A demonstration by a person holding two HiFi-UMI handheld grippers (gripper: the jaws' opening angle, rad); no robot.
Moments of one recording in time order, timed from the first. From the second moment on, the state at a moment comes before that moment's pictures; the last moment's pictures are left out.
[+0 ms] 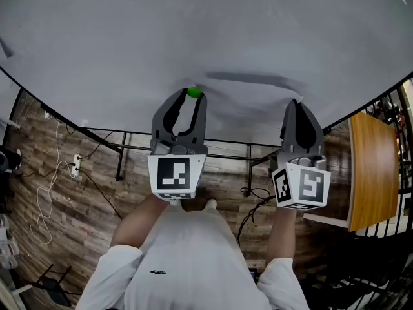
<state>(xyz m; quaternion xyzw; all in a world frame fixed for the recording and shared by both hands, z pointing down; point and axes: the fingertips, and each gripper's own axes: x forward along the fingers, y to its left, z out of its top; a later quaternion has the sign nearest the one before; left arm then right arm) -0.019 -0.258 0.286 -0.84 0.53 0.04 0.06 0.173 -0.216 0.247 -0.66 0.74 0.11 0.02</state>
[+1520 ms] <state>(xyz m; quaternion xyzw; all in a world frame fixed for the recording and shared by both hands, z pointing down) -0.068 -0.205 0.359 -0.87 0.49 0.00 0.00 0.176 -0.130 0.346 -0.72 0.69 0.09 0.00</state>
